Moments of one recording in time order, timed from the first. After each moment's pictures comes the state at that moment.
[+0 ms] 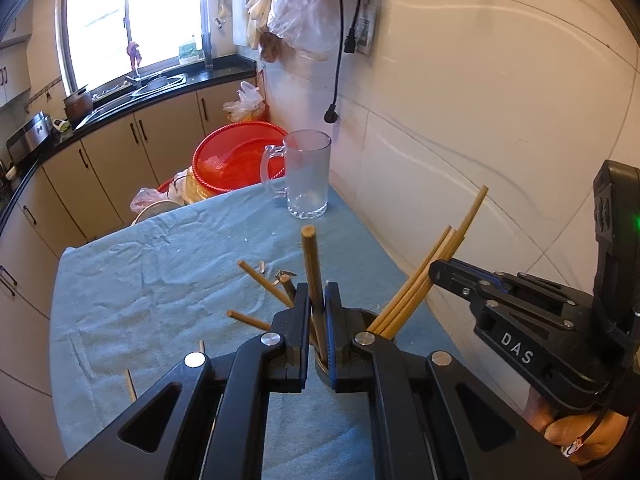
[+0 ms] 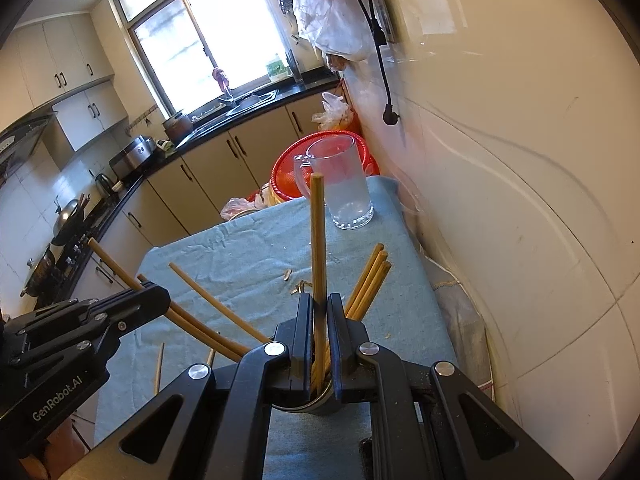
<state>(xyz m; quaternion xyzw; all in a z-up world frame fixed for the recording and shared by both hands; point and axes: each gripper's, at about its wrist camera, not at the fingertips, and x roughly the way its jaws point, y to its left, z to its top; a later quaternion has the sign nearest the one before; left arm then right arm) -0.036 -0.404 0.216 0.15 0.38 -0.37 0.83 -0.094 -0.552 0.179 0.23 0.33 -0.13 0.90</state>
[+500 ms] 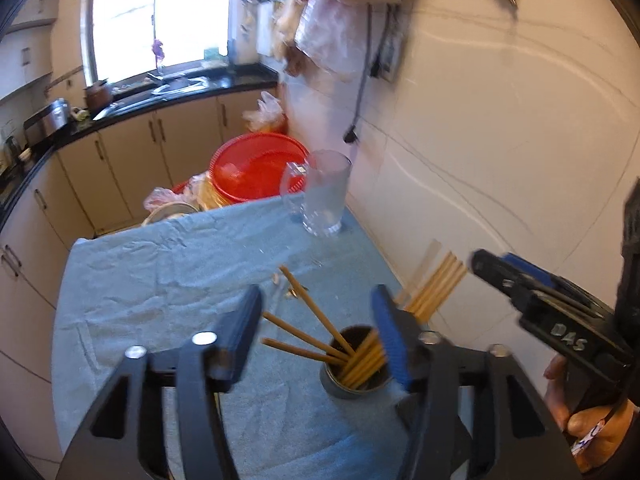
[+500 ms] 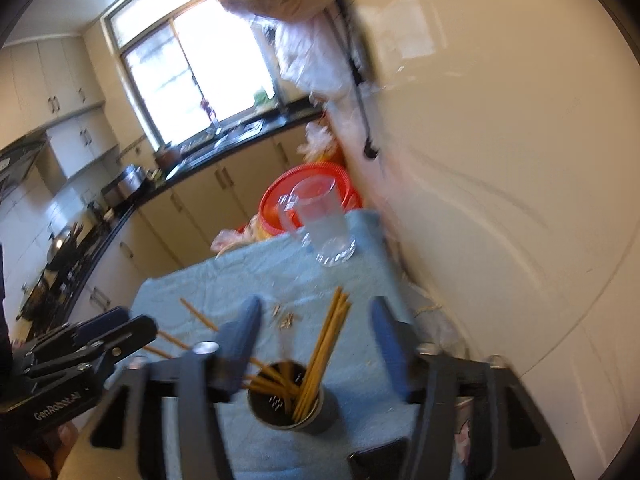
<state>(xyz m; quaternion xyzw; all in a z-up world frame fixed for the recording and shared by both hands) -0.032 -0.381 0.245 0.10 0.36 -0.35 0.86 -0.116 -0.567 0.216 0.23 0.28 -0.18 0.91</state>
